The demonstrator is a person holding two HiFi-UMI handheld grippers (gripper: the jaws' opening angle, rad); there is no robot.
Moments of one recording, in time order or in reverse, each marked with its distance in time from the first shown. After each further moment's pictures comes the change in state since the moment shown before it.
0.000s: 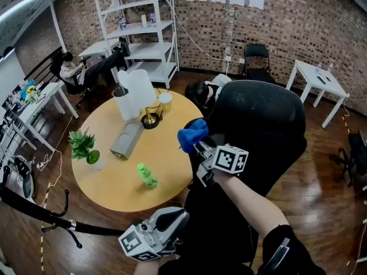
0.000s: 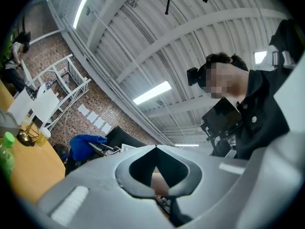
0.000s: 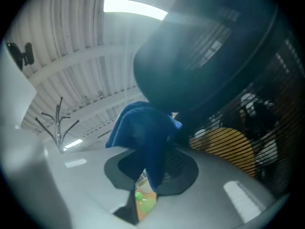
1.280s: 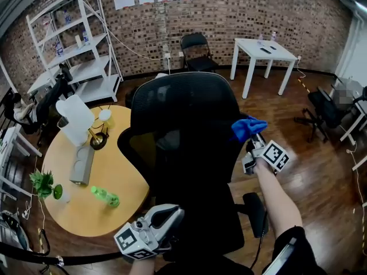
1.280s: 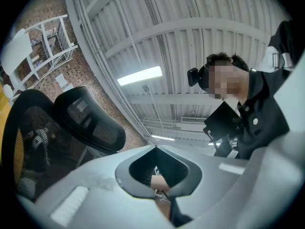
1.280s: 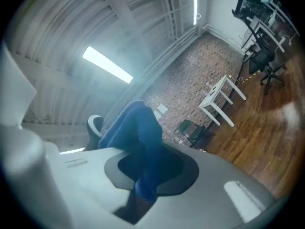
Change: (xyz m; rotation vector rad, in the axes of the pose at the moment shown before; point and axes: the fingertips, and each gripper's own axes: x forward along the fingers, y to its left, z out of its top) left arm 0.101 -0.034 -0.078 -0.133 0.136 -0.289; right arm -0.417 -0.181 0.166 -0.018 -0.595 -0.612
